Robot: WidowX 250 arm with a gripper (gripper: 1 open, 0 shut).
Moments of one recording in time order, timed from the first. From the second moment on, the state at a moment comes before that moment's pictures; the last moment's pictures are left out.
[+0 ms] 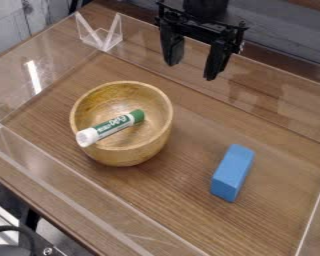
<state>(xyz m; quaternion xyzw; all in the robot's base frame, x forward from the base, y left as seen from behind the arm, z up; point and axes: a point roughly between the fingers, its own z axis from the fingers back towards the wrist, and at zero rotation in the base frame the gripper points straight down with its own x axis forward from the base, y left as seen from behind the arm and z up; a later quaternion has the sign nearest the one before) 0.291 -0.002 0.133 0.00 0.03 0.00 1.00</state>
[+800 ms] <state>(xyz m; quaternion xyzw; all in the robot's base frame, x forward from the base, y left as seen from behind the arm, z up) 0.253 -0.060 0.105 -0.03 0.03 0.03 1.00</state>
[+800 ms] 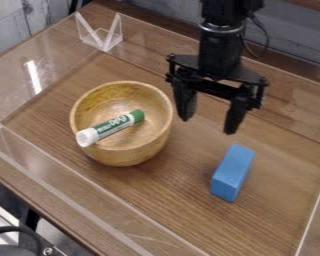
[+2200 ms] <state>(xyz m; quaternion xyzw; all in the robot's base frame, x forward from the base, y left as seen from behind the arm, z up) 0.249 -0.096 0.071 -0.06 -0.01 0.04 1.00</state>
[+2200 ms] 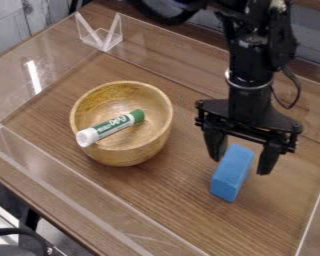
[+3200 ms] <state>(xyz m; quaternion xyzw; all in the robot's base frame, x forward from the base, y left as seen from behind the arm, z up) 0.256 -0.095 0.064 -0.06 -0.02 0.03 1.00</state>
